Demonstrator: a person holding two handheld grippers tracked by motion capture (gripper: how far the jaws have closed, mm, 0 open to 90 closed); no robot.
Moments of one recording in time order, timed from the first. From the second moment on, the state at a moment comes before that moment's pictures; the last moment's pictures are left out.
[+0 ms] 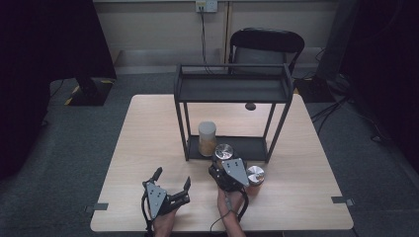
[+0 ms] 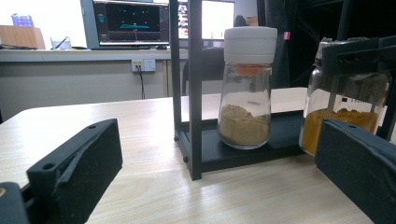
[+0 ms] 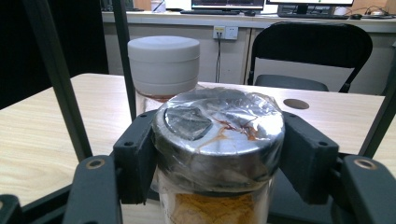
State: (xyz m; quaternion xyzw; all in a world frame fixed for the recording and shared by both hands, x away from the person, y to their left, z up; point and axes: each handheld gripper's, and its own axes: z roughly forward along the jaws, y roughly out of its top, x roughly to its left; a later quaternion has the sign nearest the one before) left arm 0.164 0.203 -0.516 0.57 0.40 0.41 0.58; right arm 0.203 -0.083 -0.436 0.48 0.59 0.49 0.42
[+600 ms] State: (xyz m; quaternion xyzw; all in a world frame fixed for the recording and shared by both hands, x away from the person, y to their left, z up) left arm 0.164 0.203 -0.516 0.57 0.40 0.41 0.58; right arm 0.215 -0.086 -0.422 0.48 0.58 0.49 0.43
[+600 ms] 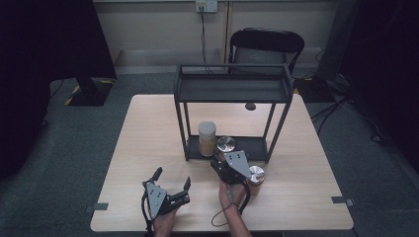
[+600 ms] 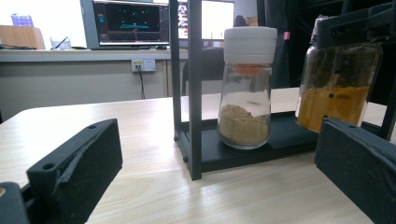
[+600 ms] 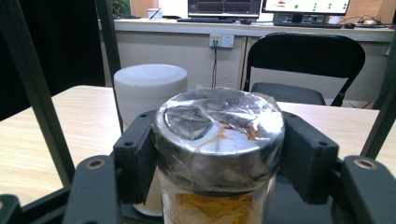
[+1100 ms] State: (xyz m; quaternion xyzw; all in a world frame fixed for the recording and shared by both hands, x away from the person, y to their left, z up) left arm 0.164 0.203 -0.516 0.57 0.40 0.41 0.58; right arm 0.228 -0.084 -0.419 0.49 0.58 0.49 0.44
